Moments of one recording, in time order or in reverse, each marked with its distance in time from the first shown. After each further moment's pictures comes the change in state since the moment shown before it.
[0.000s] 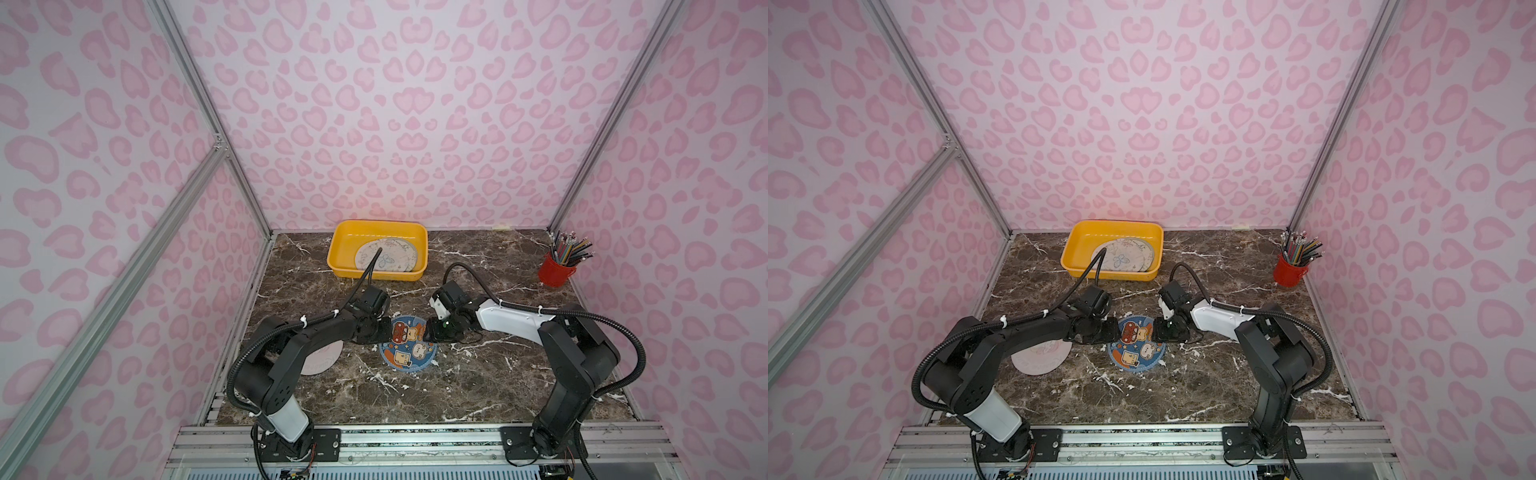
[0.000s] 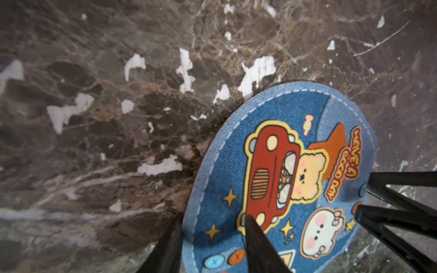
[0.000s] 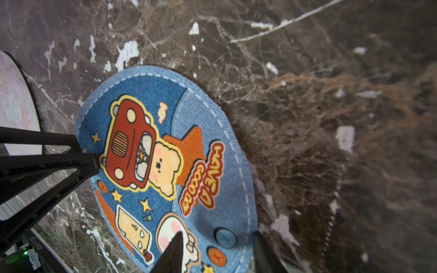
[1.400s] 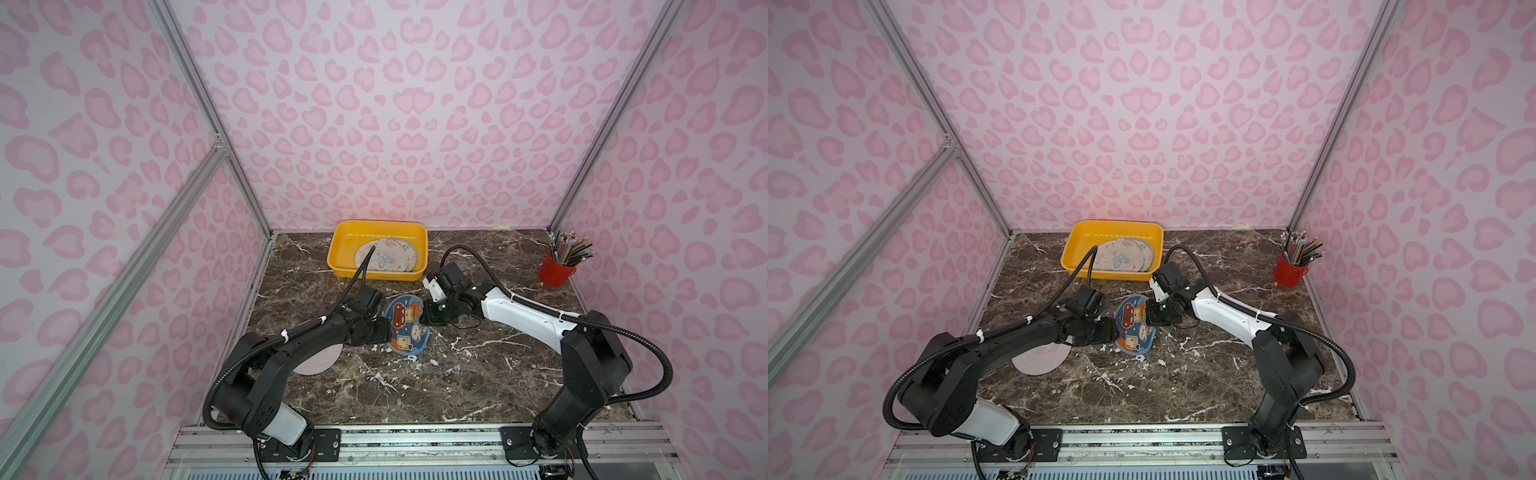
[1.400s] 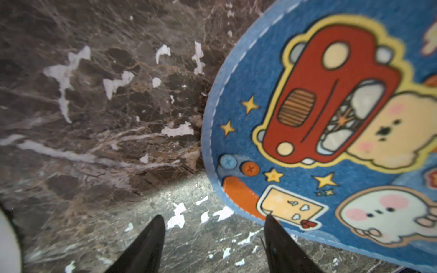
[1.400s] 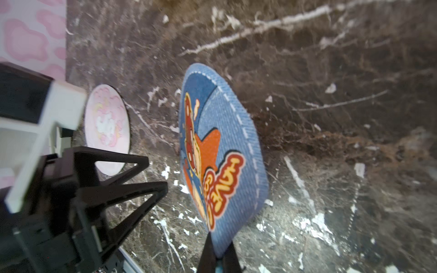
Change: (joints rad) left arm 0.011 -0.154 -0.007 -0.115 -0.024 -0.004; right arm 0.018 -0.086 0.219 -0.136 -0.025 0.009
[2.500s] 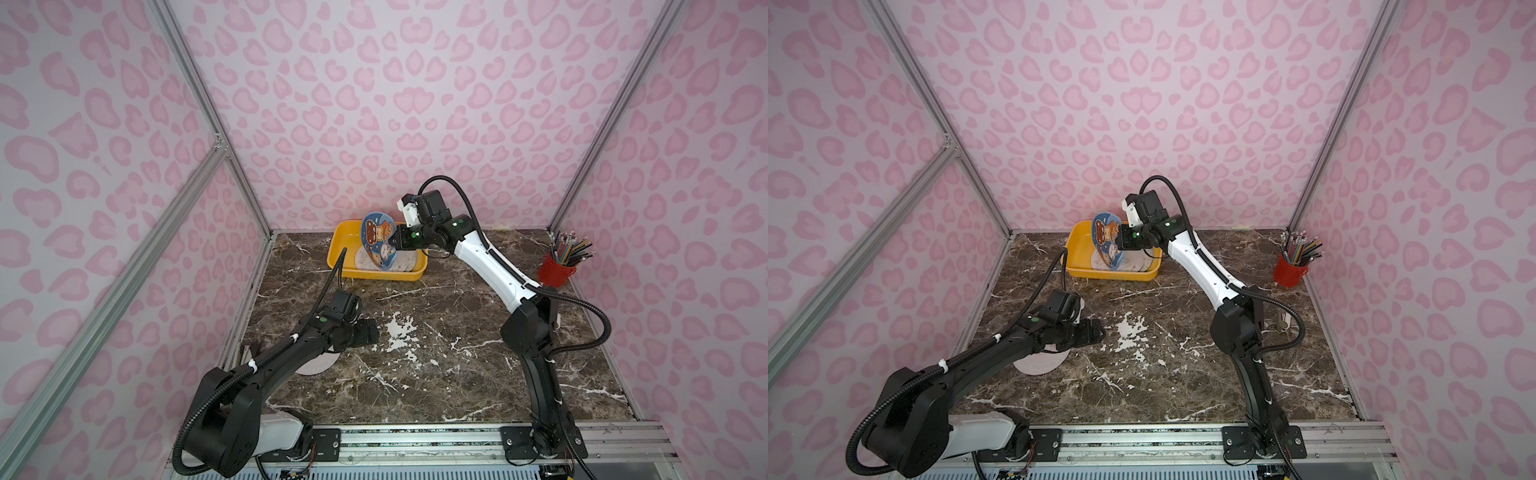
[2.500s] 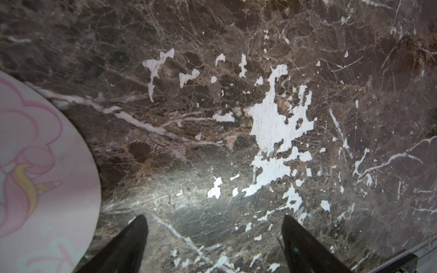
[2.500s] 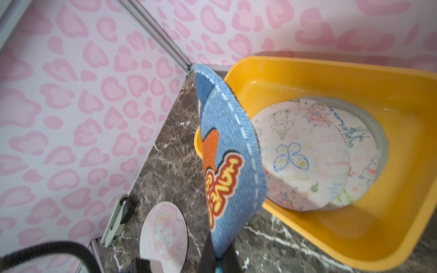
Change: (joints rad) left arm 0.123 -0.208 -0.137 -0.016 0.035 0.025; right arm -0.060 0.559 1.119 -0.190 -0.013 -0.110
